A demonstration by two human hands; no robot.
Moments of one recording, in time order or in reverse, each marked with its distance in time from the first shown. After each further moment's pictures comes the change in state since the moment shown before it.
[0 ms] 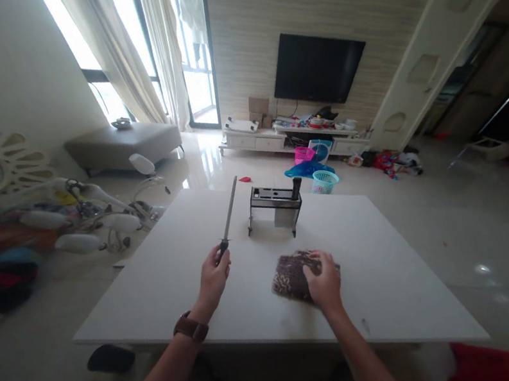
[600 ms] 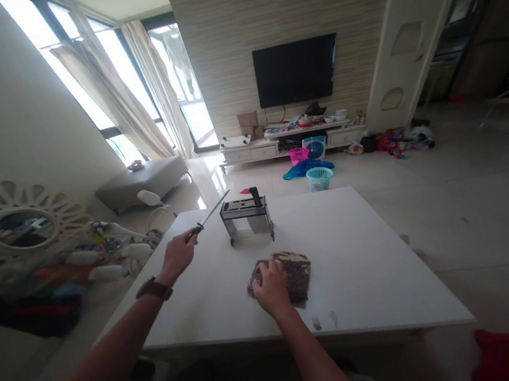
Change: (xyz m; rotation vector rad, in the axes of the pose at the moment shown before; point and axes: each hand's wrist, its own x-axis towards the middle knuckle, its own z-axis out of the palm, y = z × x) left_hand 0.029 0.118 0.053 1.288 0.026 0.279; right_hand -0.014 -0.027 -0.012 -0.094 -0.417 -0.023
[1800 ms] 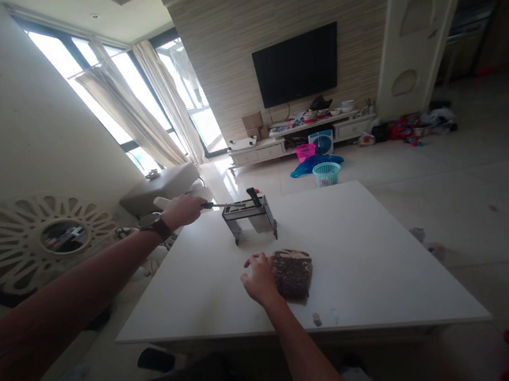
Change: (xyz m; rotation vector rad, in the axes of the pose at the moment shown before) left_hand 0.069 0.104 -0.077 0.802 -0.228 0.401; right_hand 0.017 -0.022 0.003 0.176 -0.070 0.019
